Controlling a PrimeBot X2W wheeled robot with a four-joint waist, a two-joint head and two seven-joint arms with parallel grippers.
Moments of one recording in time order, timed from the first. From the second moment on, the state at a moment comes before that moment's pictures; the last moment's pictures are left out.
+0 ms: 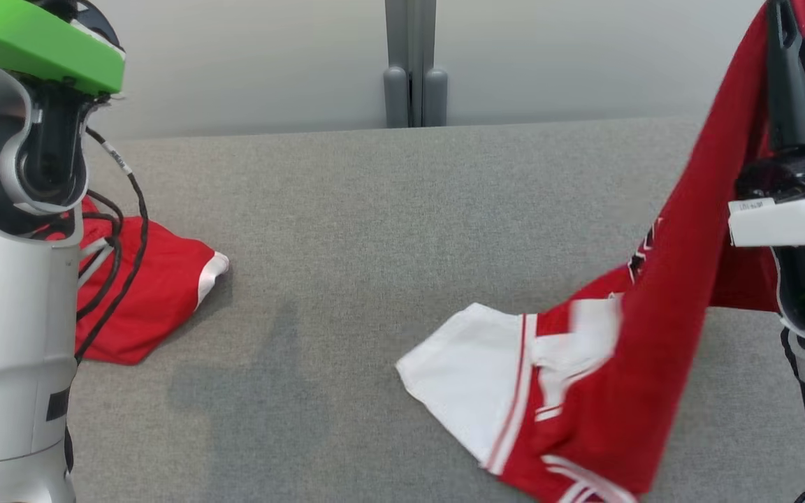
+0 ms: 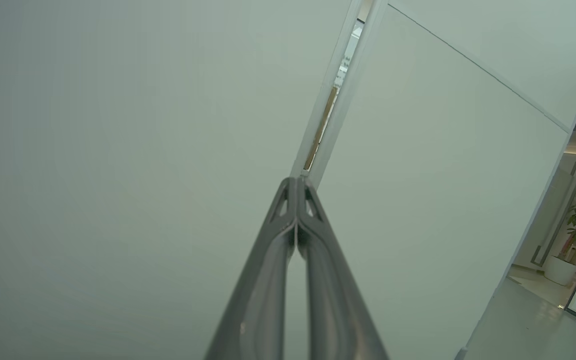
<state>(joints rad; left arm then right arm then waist) -0.88 0.27 -0.19 0.19 -0.82 0.08 0.13 -0.45 -0.28 0.03 -0.18 0.45 0.13 -0.07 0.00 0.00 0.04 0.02</state>
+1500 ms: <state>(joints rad) -0.58 0.10 -0.31 0.34 -0.83 -0.04 -0.18 -1.11 -0.20 0.17 0.55 0.35 0.13 -0.17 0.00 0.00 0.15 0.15</state>
